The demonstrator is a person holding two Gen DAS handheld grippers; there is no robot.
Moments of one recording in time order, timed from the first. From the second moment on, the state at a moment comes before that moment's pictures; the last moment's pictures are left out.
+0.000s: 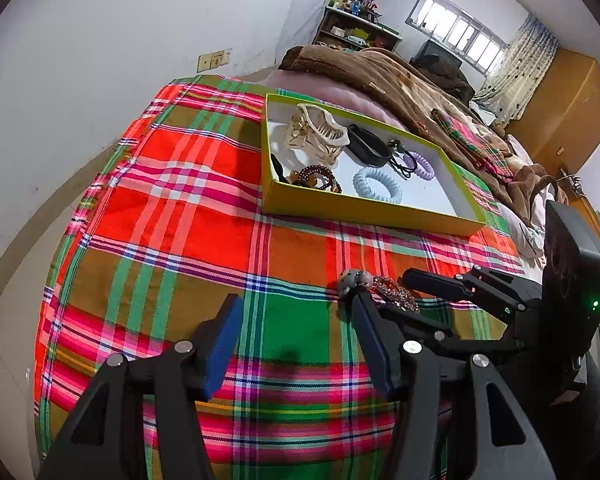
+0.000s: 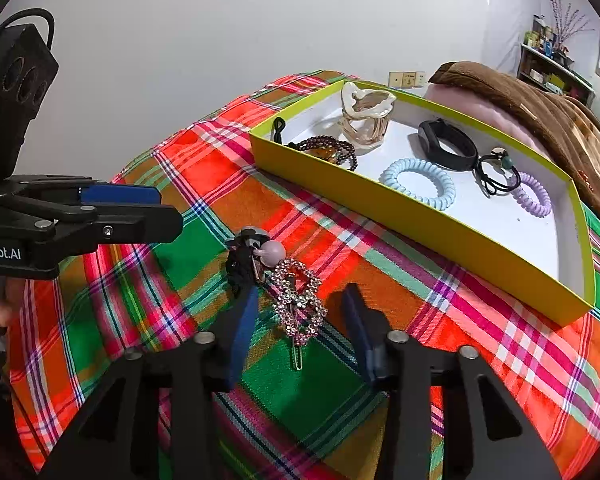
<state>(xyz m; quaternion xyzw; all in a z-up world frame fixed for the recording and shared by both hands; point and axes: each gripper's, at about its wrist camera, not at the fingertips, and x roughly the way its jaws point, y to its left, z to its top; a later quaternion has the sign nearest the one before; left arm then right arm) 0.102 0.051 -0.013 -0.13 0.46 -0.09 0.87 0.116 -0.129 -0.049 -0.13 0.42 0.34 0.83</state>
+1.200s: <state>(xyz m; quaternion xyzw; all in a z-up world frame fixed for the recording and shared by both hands) 0.126 -0.007 -0.028 -0.06 0.50 -0.07 0.86 0.088 -0.185 -0.022 -0.12 0.36 0.28 0.88</state>
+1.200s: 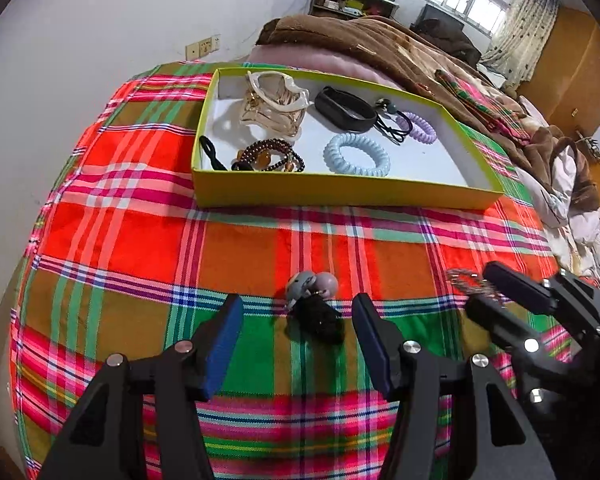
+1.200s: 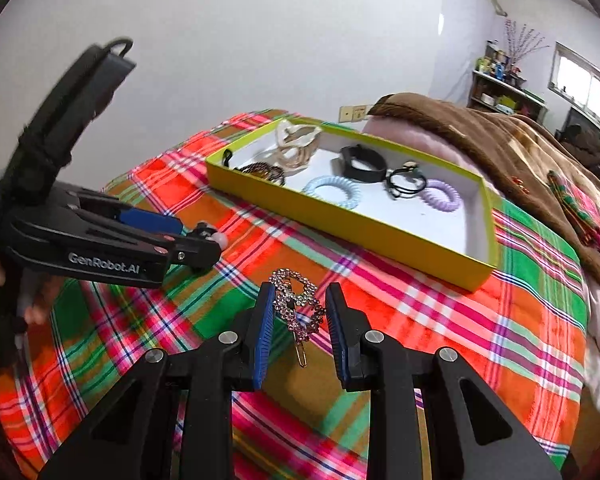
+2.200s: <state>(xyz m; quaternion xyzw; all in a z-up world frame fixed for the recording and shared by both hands) 0.119 -0.009 -0.014 -0.04 0.46 -0.06 0.89 0.078 -0.208 -0.003 -0.09 0.33 0.26 0.91</state>
